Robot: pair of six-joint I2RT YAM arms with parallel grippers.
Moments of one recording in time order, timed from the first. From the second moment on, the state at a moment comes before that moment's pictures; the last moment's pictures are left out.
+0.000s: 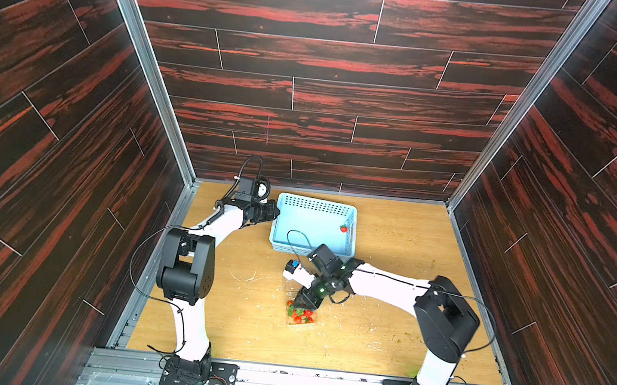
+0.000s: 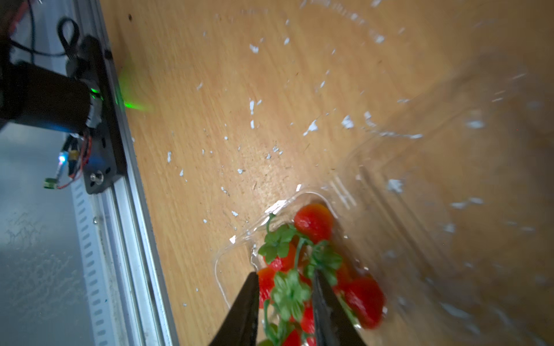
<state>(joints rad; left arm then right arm) -0.13 1.95 1.47 -0.30 0.41 -0.37 0.86 1.80 1.21 -0.49 -0.49 -0.10</state>
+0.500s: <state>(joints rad) -0.13 1.95 1.47 -0.30 0.41 -0.36 0.54 1.97 1.64 -0.49 -0.22 -0.18</state>
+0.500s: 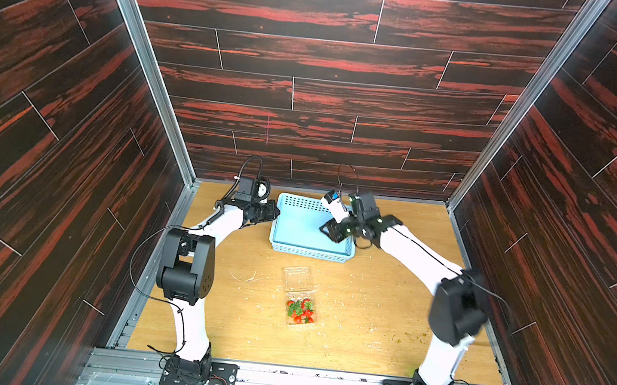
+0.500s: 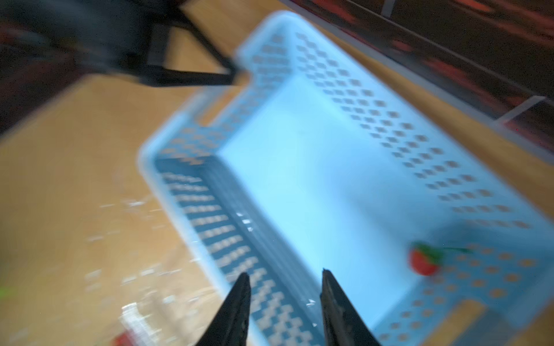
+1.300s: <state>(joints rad) -0.13 1.95 1.47 -0.31 0.41 -0.36 0.52 2.38 2.10 -0.77 0.24 -0.22</state>
